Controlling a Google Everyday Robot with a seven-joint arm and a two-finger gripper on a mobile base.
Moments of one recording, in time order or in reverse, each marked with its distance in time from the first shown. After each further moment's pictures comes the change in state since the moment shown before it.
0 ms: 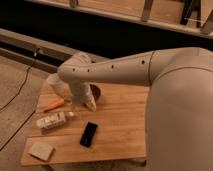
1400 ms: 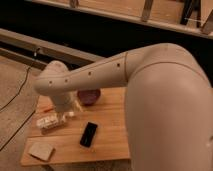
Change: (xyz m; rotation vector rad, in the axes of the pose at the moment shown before) arm 0.040 0.093 0.020 0.070 -0.028 -0.422
